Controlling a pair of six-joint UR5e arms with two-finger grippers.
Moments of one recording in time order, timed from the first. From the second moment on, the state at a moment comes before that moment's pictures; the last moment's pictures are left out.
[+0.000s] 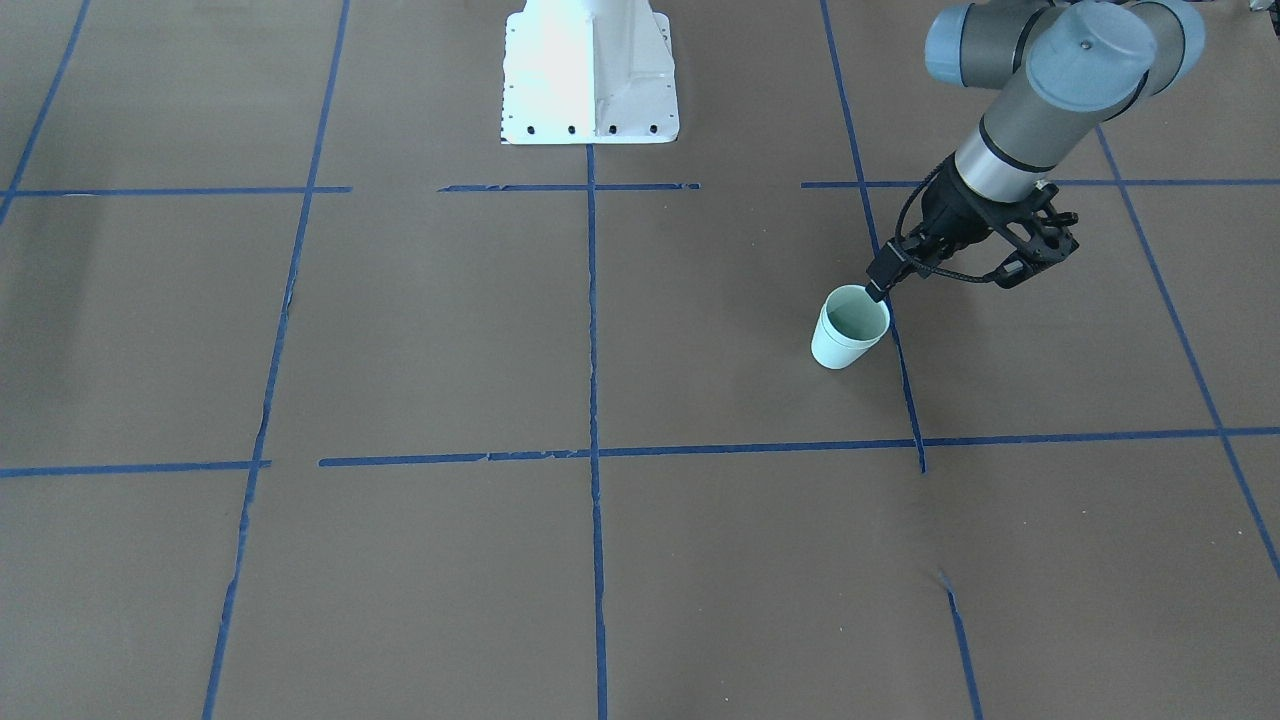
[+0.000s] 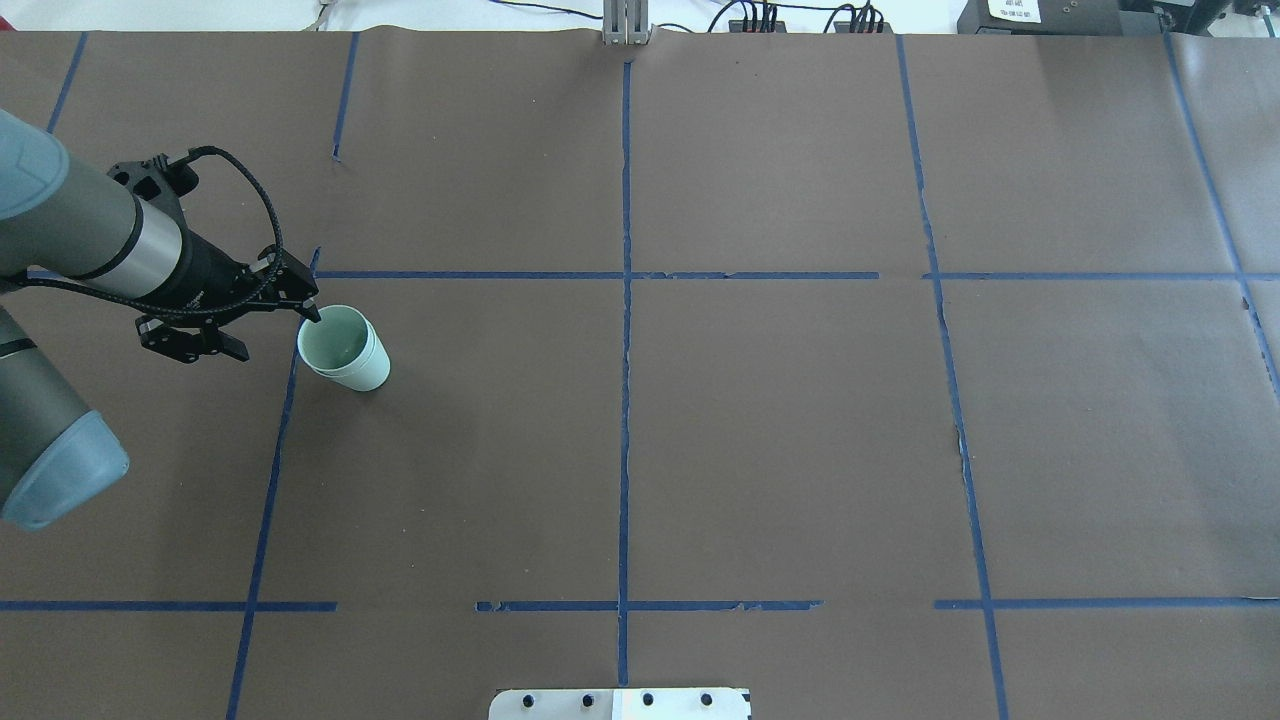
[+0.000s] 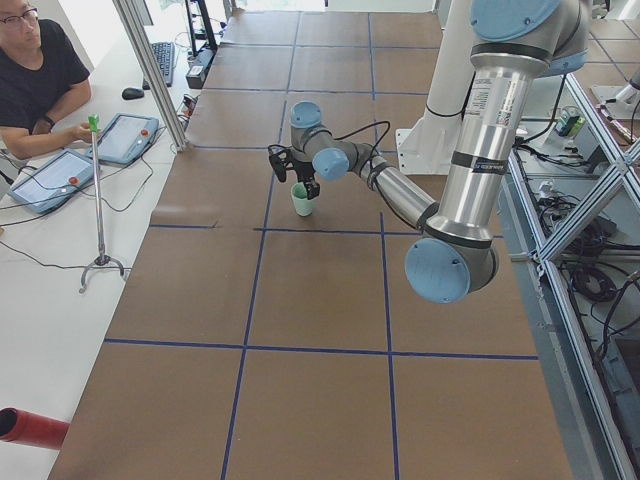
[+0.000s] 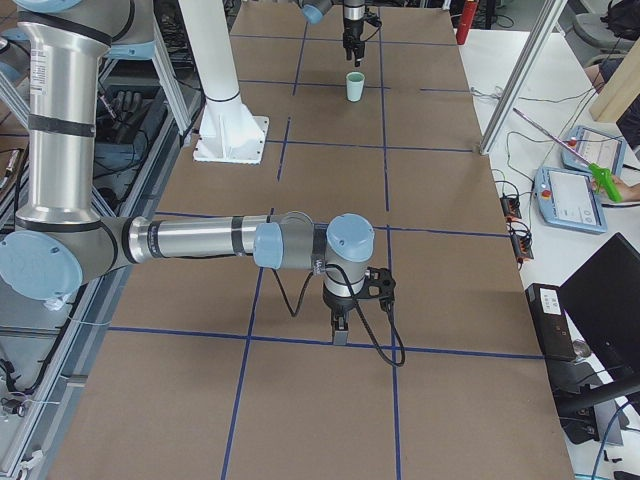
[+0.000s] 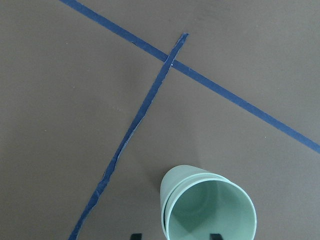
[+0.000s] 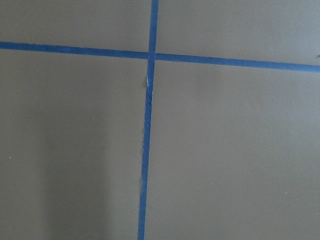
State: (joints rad) left arm -0.84 -1.78 -1.94 -1.78 -2.15 -1.48; right arm 1.55 -1.70 1.79 -1.68 2.26 -0.04
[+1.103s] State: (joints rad) left arm -1.44 -1.49 -1.78 -1.77 -2.26 -0.12; right arm 1.55 -1.70 1.79 -1.68 2.26 -0.04
